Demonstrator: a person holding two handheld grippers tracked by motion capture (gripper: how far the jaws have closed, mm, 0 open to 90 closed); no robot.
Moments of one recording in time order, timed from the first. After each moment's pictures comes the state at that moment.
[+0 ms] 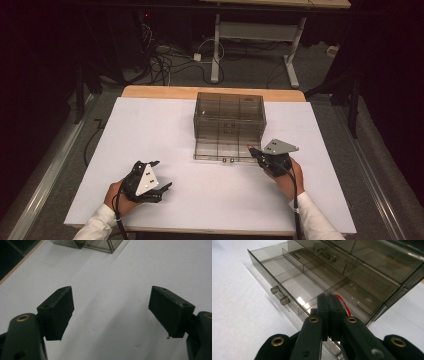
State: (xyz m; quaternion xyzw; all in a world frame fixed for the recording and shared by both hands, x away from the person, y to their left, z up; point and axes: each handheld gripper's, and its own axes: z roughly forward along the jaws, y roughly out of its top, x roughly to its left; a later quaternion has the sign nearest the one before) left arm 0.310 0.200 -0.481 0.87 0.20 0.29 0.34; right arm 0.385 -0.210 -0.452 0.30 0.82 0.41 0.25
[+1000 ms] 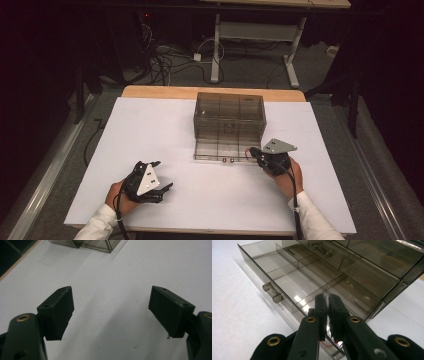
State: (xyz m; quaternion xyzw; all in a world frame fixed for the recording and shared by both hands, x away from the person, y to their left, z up) left arm 0.310 0.198 -0.482 0.87 0.20 0.28 0.34; right arm 0.389 -0.210 -0.456 0.31 0.82 0.40 0.26
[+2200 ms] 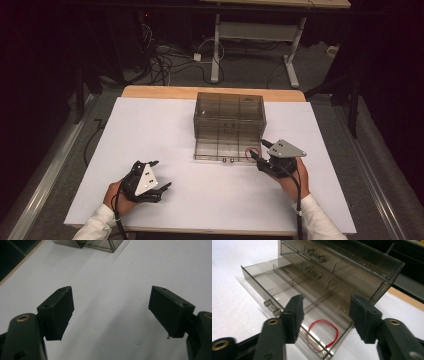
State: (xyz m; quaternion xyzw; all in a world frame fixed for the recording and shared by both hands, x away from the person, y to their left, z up) left arm 0.310 0.202 -0.480 0.87 0.20 0.29 0.34; right arm 0.367 -0.213 -0.434 0.30 0.79 0.42 0.32
